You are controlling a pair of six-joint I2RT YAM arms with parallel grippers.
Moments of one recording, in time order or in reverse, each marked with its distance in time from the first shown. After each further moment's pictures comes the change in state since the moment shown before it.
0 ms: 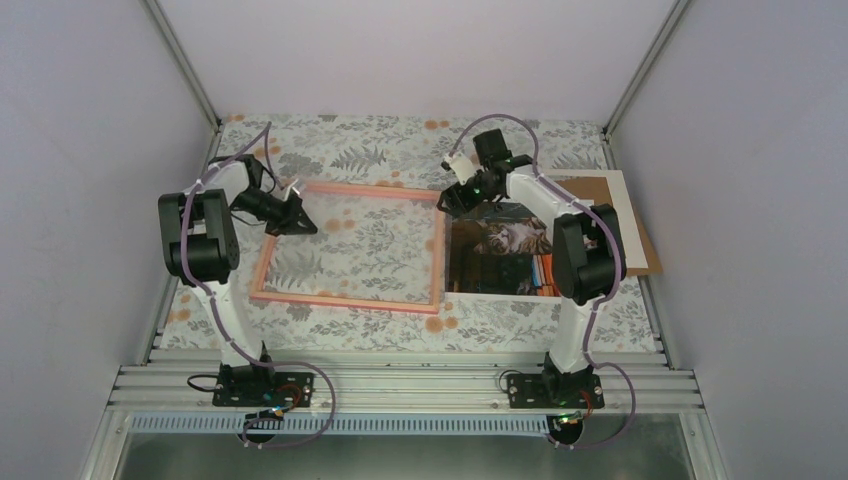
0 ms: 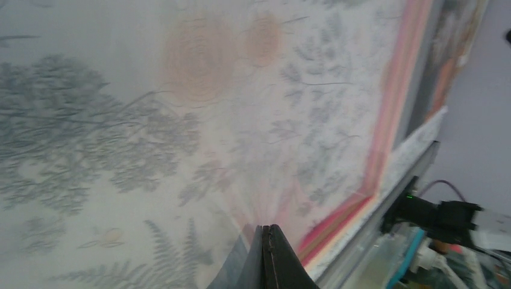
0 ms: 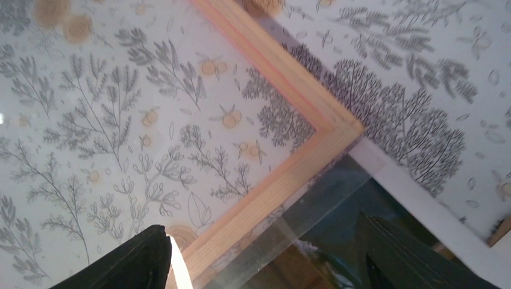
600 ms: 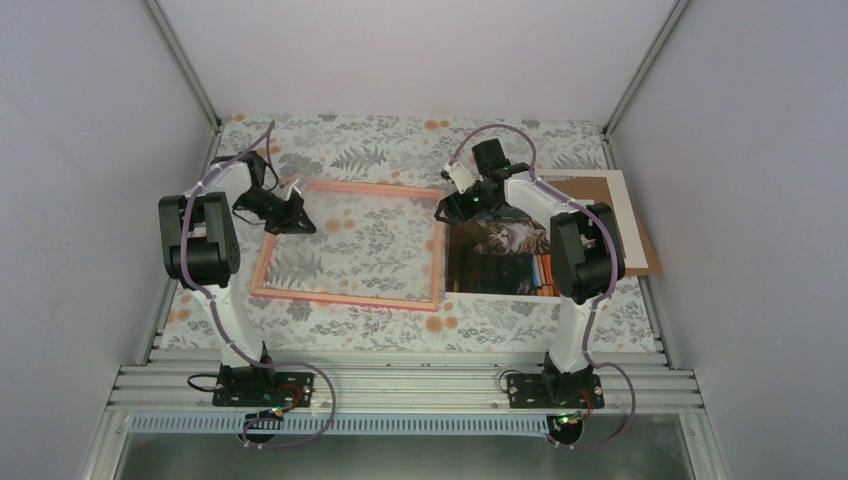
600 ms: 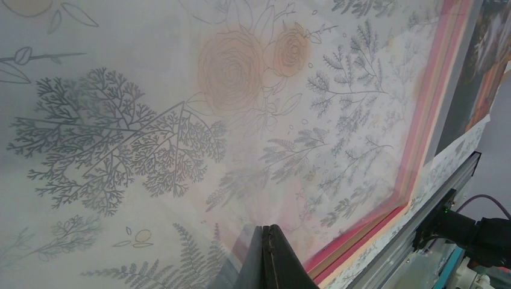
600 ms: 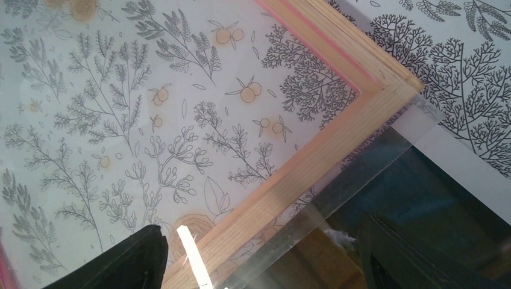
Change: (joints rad) left arm -0.019 -0.033 -0.012 0.049 -0.063 -0.037; right arm 0.002 0.009 -0.057 0.033 -0.055 0.036
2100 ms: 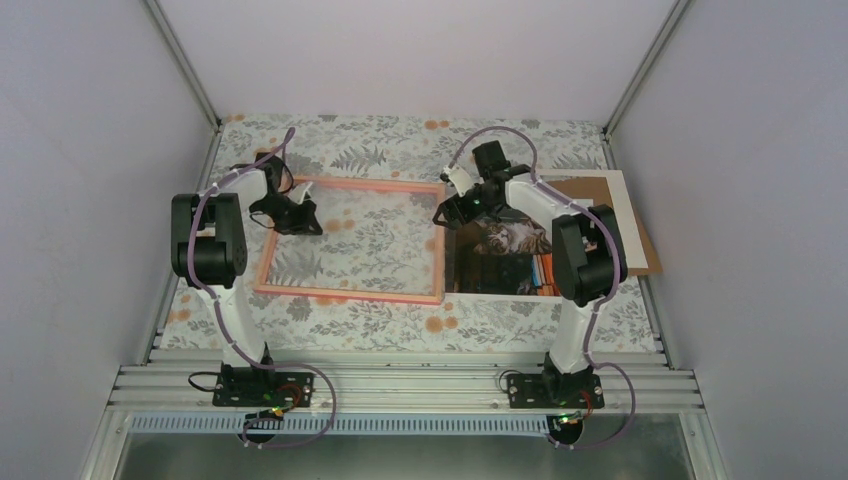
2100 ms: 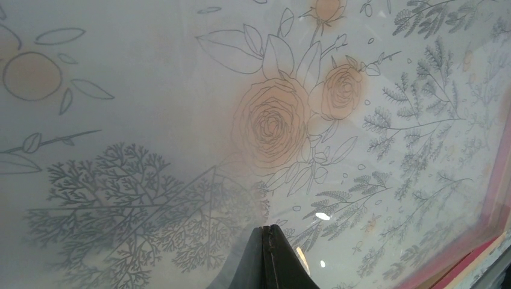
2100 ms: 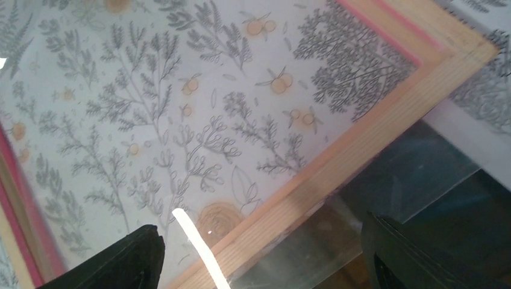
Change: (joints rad) left arm -0.080 0.000 -0.080 0.225 -0.137 -0.053; right arm 0.000 -0.033 -0.039 -0.015 -0.055 -0.014
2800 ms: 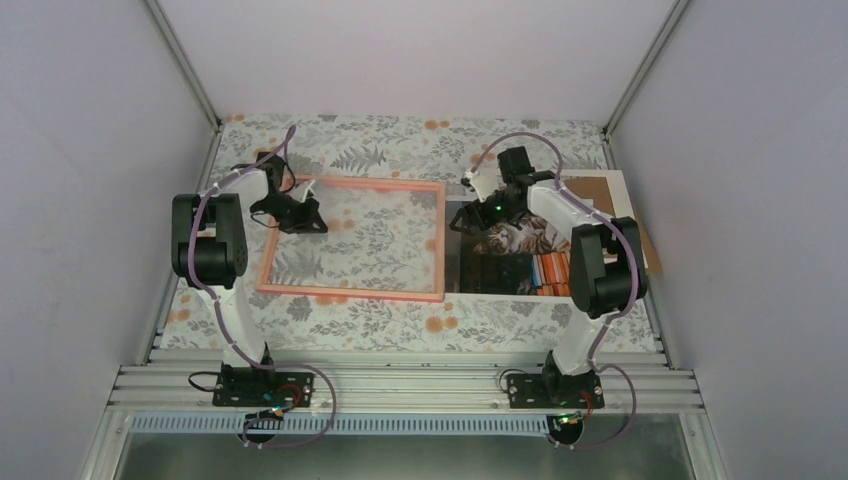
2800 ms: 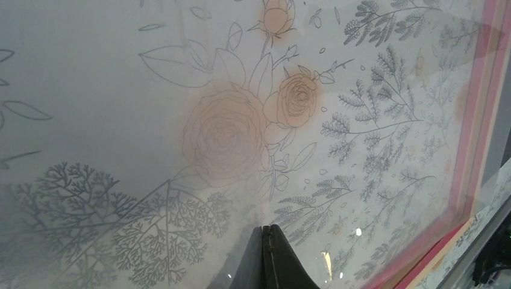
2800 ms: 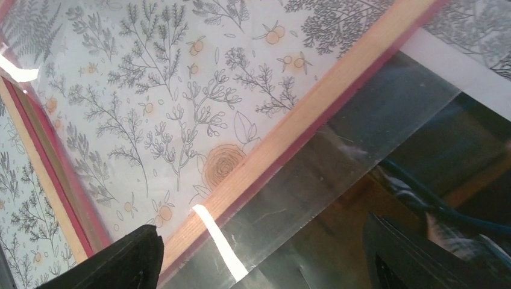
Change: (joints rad) left arm -0.012 -0.004 -0.007 0.019 0.077 -0.002; right arm -0.105 -0.111 -0.104 -0.053 -0.077 -0.050
